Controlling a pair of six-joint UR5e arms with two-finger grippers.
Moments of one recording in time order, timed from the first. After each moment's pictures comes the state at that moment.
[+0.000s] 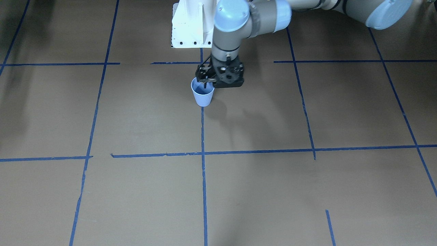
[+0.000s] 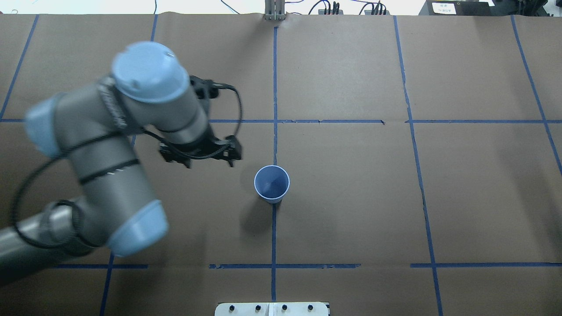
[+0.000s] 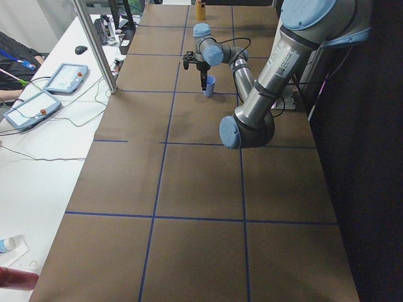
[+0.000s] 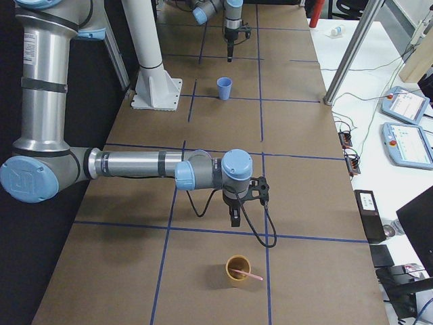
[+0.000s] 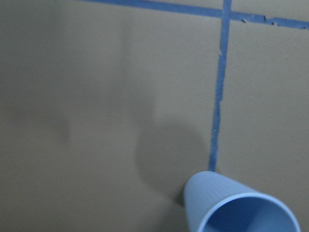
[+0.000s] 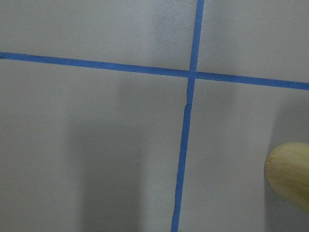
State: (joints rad) left arm -0.67 -2.17 -1.96 -1.31 -2.08 -1.06; right arm 1.50 -1.70 1.73 -1.48 2.36 0.03
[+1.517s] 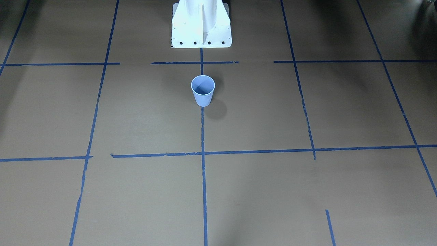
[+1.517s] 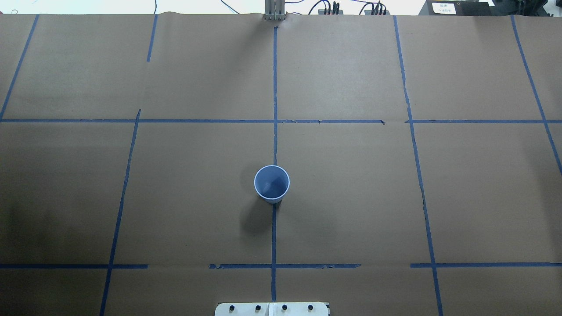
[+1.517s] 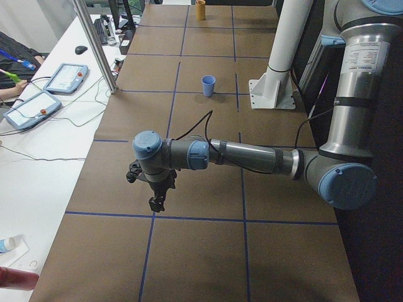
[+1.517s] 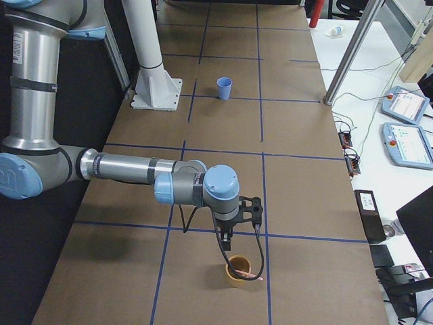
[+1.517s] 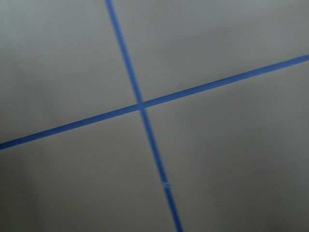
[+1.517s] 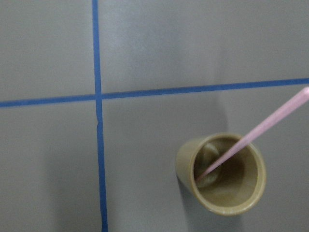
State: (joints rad) left arm -1.52 -1.64 -1.61 -1.47 -2.31 0.26; right arm 1.69 -1.72 1.62 -1.33 2.29 0.14
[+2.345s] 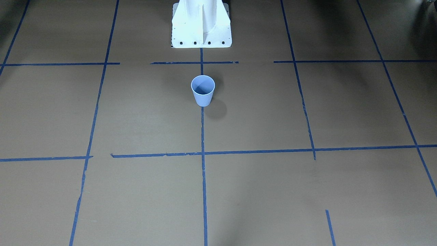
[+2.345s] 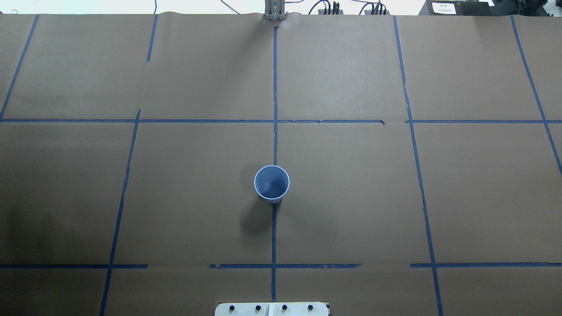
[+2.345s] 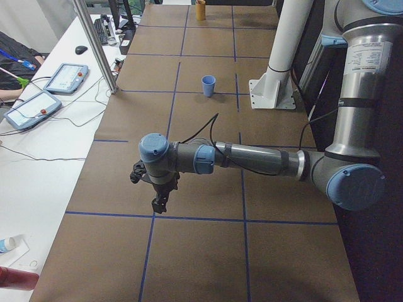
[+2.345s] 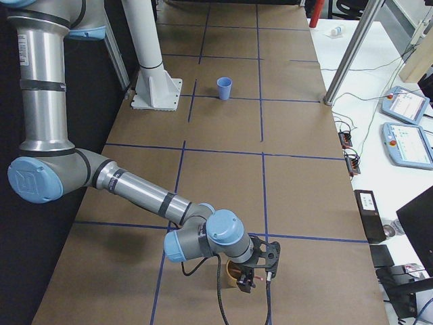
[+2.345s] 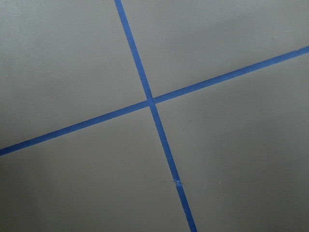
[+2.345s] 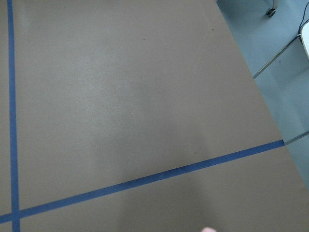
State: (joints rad) left arm -1.52 -1.61 -1.64 -1.51 -2.32 0.26; right arm 1.70 -1.58 1.21 -0.81 2.17 0.42
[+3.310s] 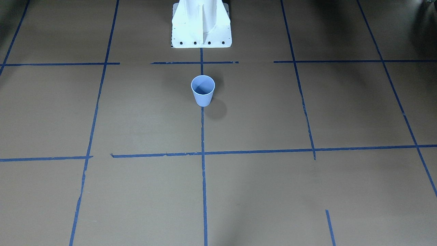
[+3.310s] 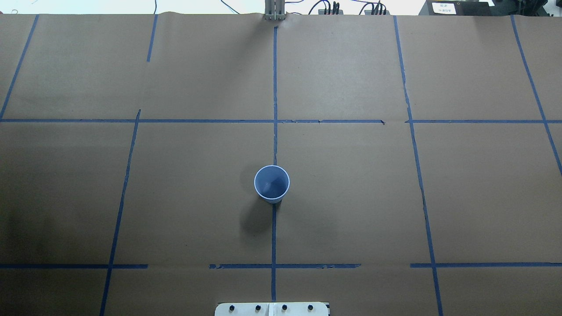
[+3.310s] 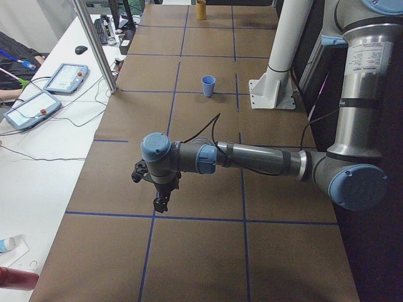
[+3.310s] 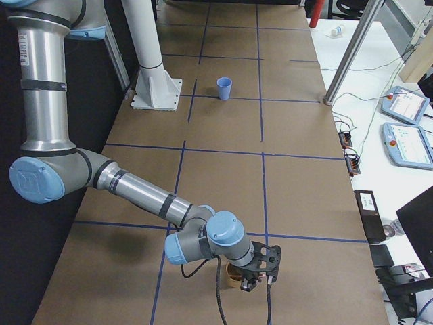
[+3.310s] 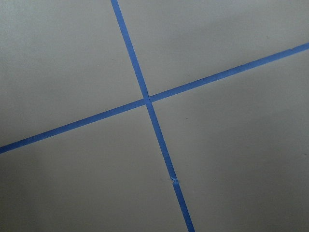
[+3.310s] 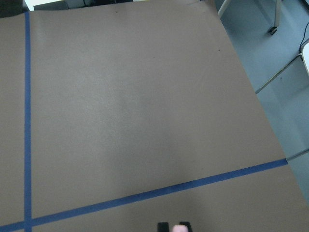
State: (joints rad) left arm -1.52 -1.60 -1.65 -1.51 -2.32 0.26; right arm 1.70 -1.59 1.27 -0.80 2.16 0.41
